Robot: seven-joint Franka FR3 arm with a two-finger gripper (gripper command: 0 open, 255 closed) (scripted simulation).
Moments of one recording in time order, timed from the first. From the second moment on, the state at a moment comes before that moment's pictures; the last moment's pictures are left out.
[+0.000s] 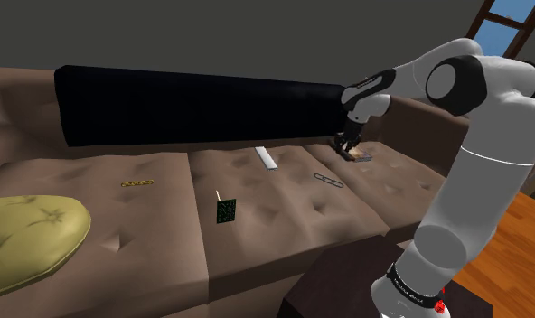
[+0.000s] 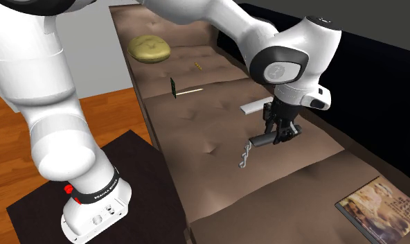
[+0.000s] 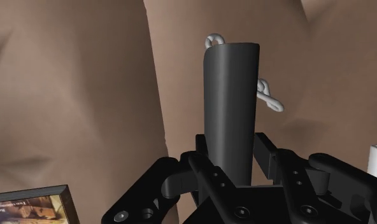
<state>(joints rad) -0.24 0.16 -0.50 -2.05 0.18 2.17 -0.31</state>
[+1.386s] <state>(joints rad) -0.06 -0.20 -0.31 -2.38 0.01 2.20 0.16</state>
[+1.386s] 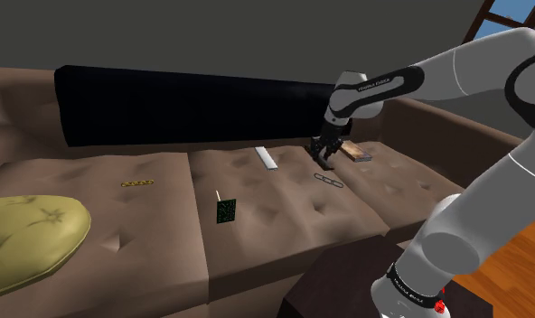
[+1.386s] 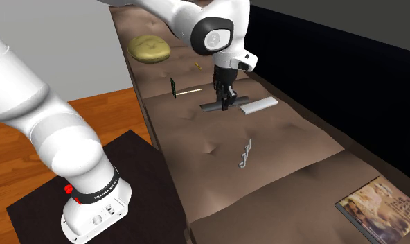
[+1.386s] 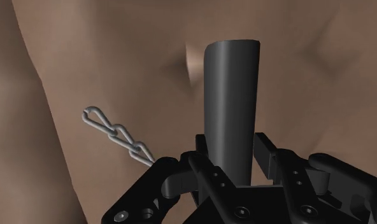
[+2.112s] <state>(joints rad) 0.06 -0.28 -0.11 -2.47 0.04 2.23 0.46</state>
